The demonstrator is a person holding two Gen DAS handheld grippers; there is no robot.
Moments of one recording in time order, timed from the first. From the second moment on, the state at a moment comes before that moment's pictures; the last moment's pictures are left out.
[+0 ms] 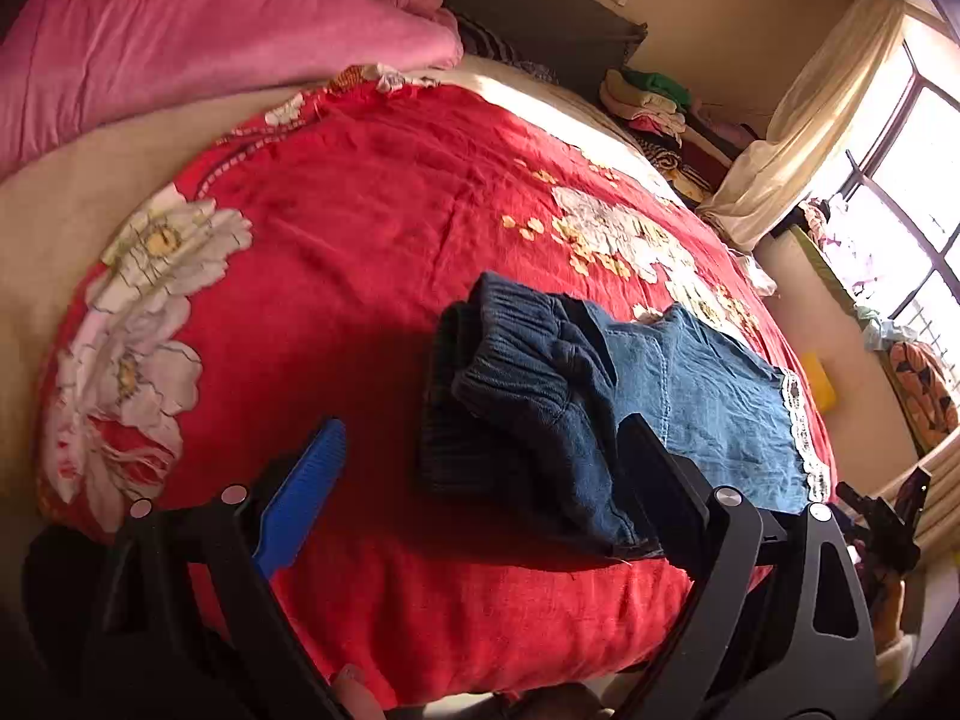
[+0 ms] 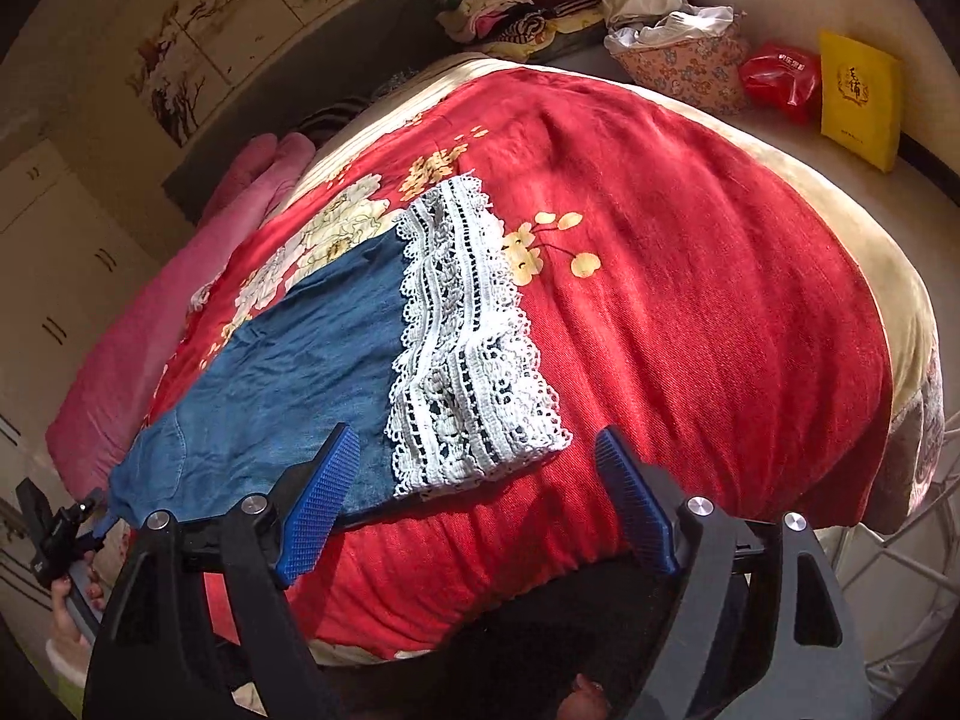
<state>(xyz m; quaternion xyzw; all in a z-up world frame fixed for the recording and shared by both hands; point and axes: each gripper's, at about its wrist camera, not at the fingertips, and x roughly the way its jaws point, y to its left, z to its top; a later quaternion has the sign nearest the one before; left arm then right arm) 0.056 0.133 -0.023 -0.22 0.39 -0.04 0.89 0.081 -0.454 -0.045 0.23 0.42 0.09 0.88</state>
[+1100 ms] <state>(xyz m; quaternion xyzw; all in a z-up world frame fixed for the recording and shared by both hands) 0.086 0.110 -0.063 -0.24 0.42 -0.03 0.87 0.096 -0.449 -0.070 0.24 0.45 0.07 0.86</state>
